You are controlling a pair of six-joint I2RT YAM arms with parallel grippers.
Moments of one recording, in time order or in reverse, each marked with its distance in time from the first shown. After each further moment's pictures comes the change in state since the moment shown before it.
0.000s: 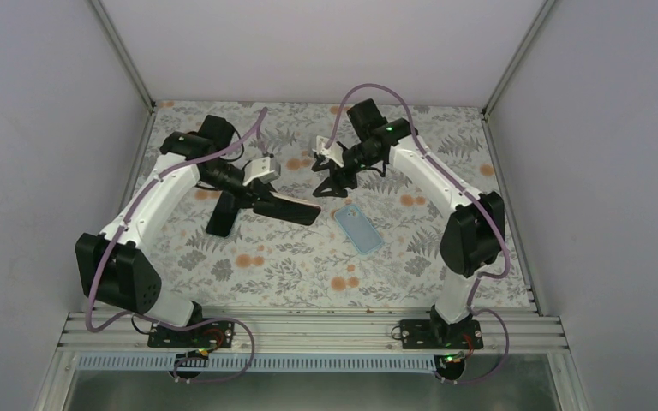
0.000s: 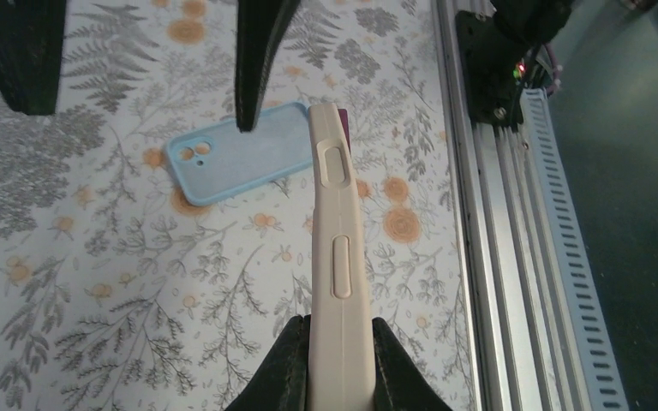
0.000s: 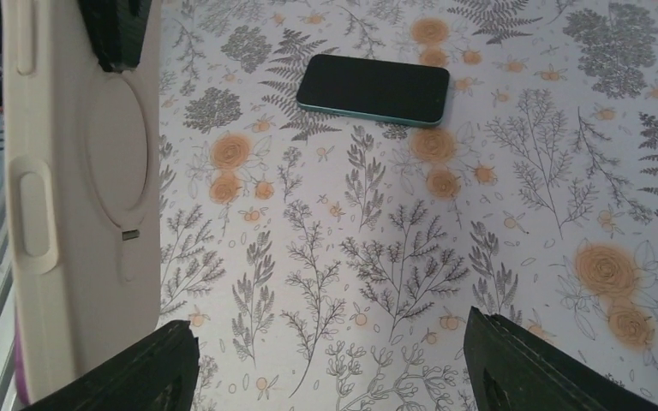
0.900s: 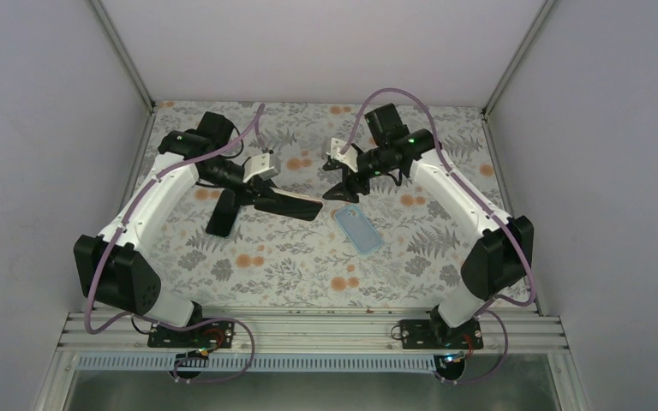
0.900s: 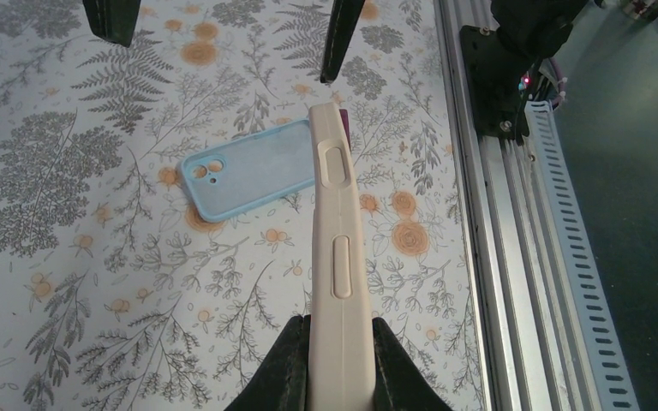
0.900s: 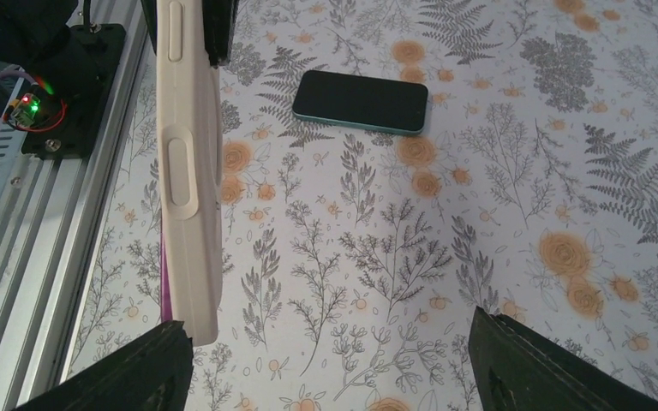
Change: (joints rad) left arm -0.004 -0.008 0.018 0.042 0.018 -0.038; right arm -0.024 -0.203 -0.157 0.081 0.025 0.044
